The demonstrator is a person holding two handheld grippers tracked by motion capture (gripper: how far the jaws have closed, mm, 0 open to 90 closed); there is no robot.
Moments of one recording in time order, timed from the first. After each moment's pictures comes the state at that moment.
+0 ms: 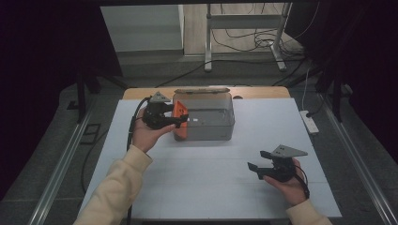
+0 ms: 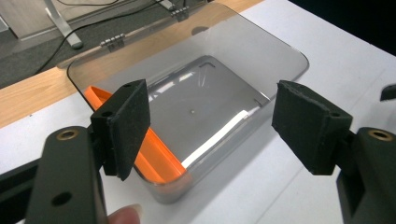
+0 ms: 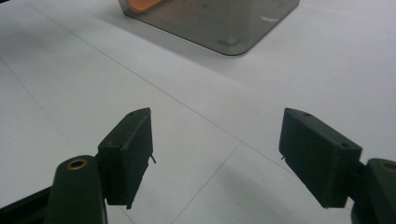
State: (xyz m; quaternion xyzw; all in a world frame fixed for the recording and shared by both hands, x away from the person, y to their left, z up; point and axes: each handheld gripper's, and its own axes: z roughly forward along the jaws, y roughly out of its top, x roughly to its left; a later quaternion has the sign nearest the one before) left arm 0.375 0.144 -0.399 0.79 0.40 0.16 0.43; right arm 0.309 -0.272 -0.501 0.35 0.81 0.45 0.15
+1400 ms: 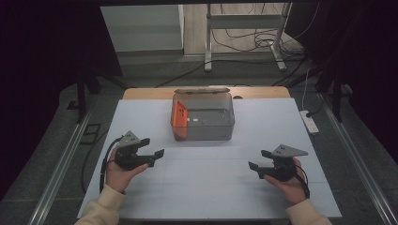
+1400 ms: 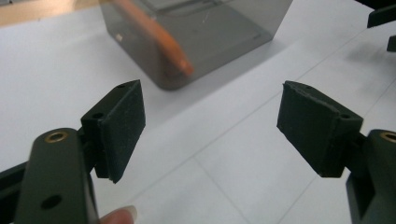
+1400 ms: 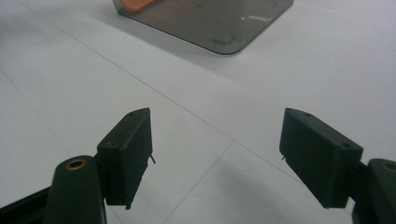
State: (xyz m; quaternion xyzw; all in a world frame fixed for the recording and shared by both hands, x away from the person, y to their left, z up) left arm 0.282 0.213 -0.475 0.77 0.43 0.15 0.45; right arm 0.312 -0.275 -0.503 0.36 0.81 0.45 0.16
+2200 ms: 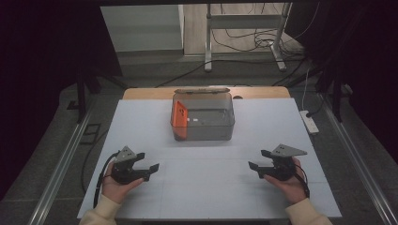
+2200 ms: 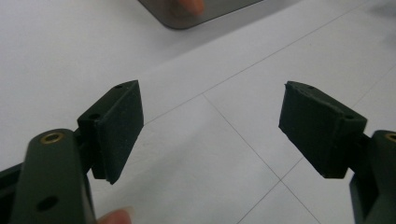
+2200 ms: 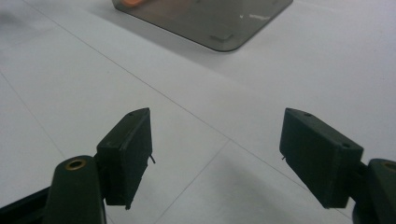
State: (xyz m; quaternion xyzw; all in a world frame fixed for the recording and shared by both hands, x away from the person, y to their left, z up) left arm 0.262 0.224 -0.514 0.78 0.44 0.14 0.42; right arm 0.315 -0.275 -0.507 0.35 0.81 0.44 0.16
